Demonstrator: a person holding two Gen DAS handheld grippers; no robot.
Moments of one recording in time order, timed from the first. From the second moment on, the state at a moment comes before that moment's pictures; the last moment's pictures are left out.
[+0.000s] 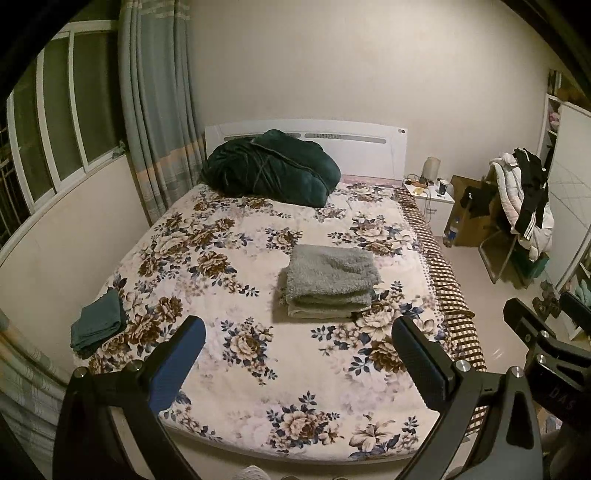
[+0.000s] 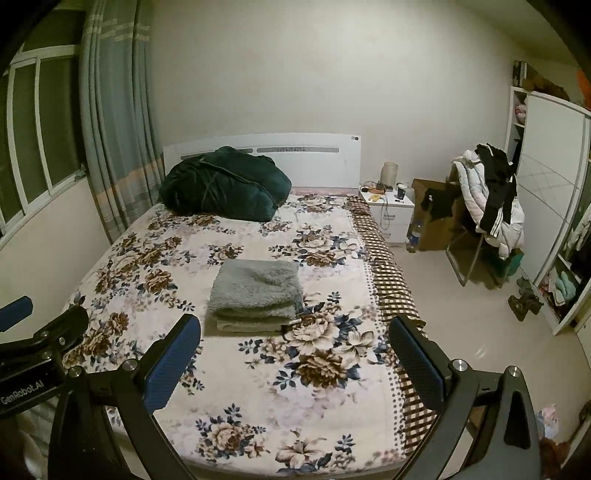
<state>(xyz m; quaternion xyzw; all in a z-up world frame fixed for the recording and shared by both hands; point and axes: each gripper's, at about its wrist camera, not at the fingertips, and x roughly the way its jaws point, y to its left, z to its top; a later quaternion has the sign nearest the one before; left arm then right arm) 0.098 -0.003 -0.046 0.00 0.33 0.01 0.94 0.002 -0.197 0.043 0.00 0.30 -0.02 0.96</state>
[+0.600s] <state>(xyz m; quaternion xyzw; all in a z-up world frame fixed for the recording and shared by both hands) 0.094 -0.007 -0.040 0.01 0.33 0.02 0.94 0.003 -0.196 0.043 0.00 0.30 -0.01 0.95</state>
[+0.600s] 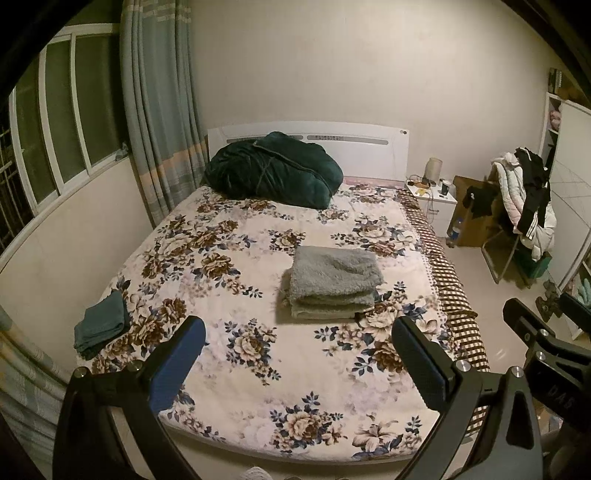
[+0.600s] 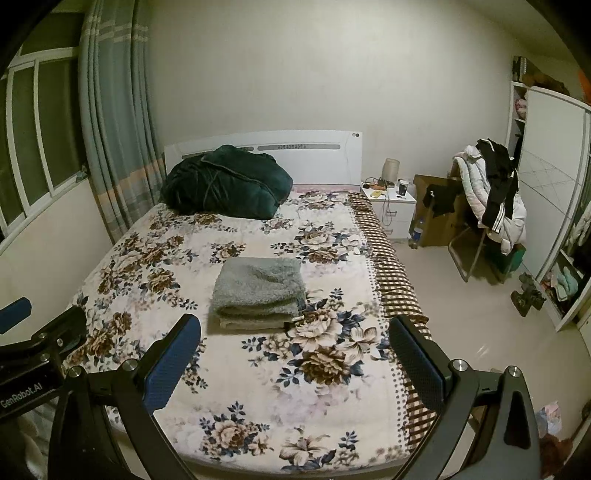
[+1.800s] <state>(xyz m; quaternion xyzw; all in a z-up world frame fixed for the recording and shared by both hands) 0.091 -0.003 -0.038 0.00 0.33 0.03 0.95 0.004 -0.199 0.043 0.01 0.30 -0.01 0.95</state>
